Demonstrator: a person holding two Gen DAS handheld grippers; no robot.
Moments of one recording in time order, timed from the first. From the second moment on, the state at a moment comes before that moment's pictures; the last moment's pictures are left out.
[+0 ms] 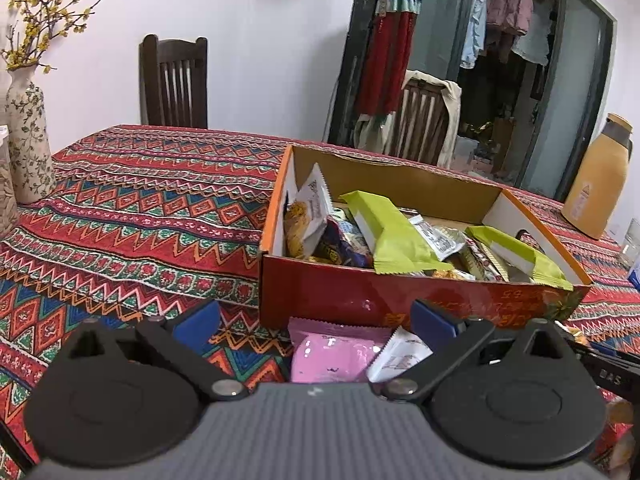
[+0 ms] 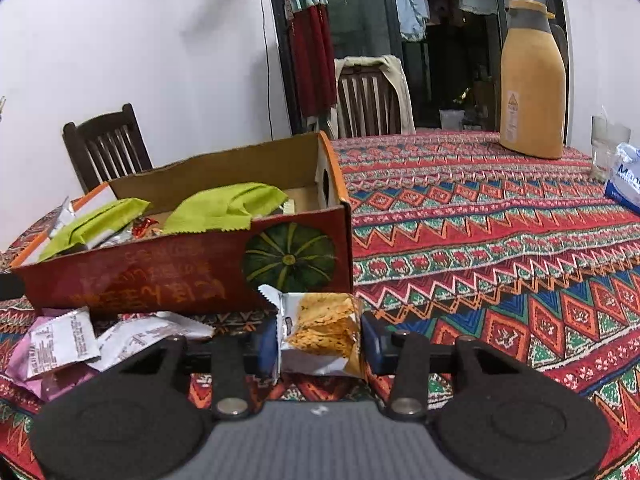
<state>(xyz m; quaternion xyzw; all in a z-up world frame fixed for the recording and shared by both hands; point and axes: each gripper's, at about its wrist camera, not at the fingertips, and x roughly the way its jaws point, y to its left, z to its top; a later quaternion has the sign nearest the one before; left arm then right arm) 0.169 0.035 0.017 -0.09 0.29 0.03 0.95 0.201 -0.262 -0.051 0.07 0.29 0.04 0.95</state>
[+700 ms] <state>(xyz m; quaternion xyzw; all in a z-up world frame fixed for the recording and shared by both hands) 0.183 0.014 -0.002 -0.01 0.39 0.05 0.92 0.182 -0.256 -0.041 0.06 0.24 0.06 0.97</state>
